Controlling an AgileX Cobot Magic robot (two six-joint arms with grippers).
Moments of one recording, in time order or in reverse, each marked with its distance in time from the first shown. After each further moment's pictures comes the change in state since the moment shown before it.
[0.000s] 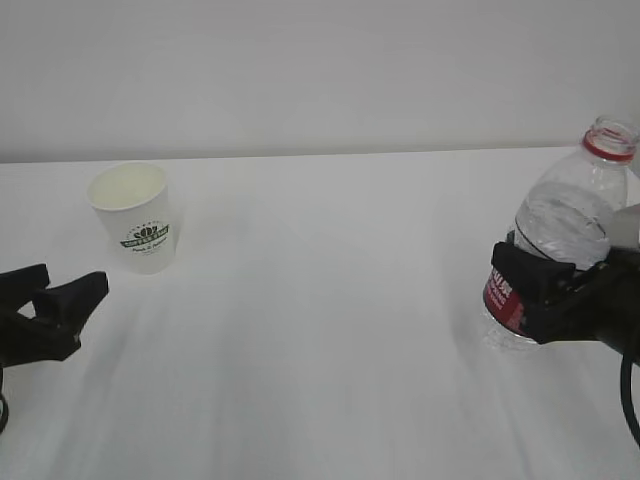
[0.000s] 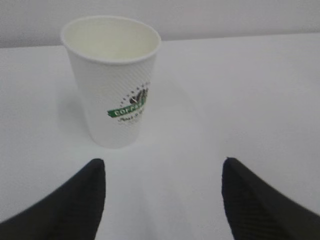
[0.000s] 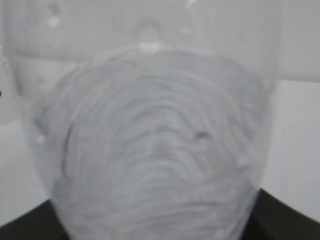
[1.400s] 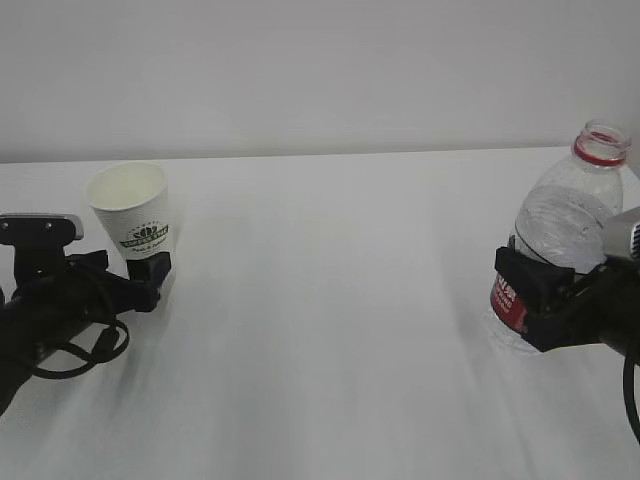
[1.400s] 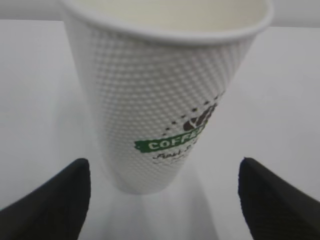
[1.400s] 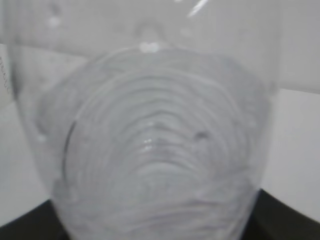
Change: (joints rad) left arm 0.000 0.457 -0.403 -0.104 -0.002 -0.002; right arm 0.000 -0.016 0.001 0.009 0.030 -0.082
